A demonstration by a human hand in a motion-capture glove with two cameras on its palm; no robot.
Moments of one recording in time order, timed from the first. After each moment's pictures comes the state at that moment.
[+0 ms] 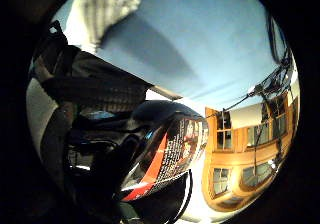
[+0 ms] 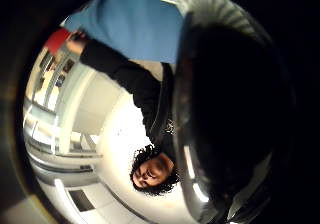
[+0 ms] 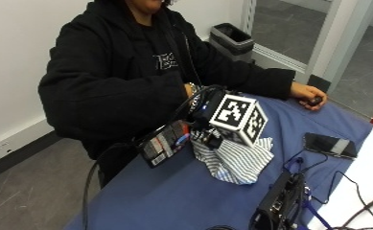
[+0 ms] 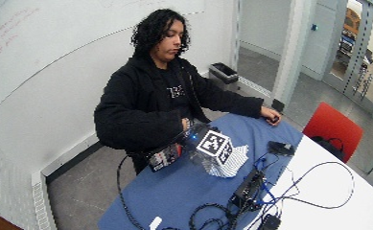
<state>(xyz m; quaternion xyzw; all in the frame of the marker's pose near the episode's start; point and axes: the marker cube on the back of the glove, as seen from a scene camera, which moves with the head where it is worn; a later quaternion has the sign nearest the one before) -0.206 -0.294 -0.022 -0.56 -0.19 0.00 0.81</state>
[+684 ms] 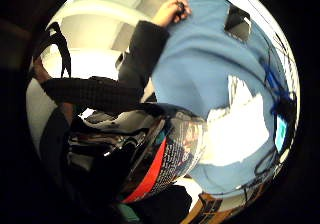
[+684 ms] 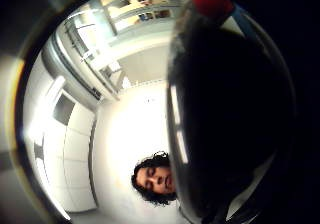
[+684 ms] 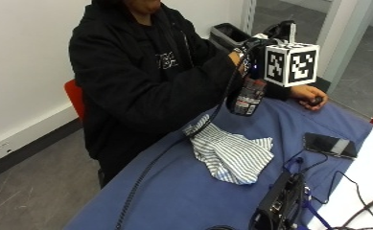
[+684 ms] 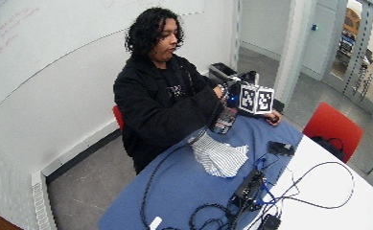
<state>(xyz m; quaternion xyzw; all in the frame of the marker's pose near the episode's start) -0.384 -0.402 -0.089 -0.25 -0.50 -0.24 0.80</state>
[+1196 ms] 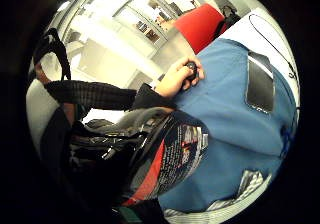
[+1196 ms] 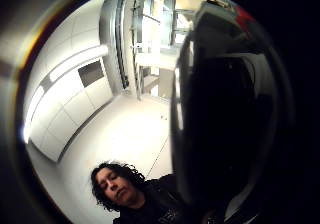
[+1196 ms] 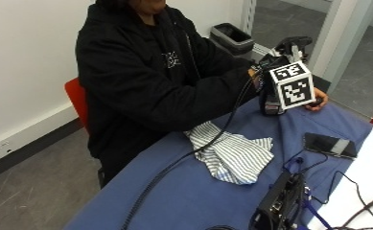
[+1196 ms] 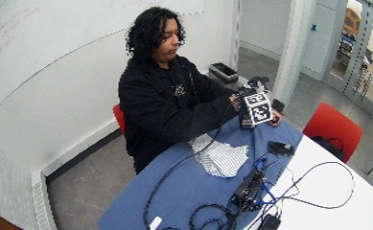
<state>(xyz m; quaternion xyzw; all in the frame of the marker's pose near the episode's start) -0.432 -0.451 -0.021 0.00 -0.60 -0.25 0.76</state>
